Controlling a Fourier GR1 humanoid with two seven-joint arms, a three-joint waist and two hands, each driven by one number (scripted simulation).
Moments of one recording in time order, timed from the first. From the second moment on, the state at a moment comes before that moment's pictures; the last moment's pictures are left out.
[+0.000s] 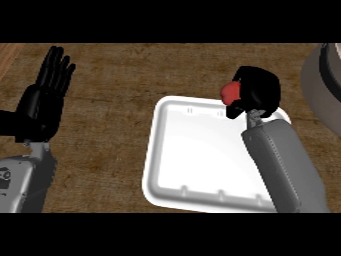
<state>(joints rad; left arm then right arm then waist) -0.33 0.19 0.05 -1.56 0.15 0.09 0.06 -0.62 -0.08 0.10 -1.24 1.19 0.07 0.69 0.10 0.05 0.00</state>
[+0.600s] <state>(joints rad) -0.36 0.18 0.03 -1.53 0.14 0.09 0.06 -1.00 -0.23 -0.07 -0.93 1.52 -0.14 1.06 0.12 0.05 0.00</state>
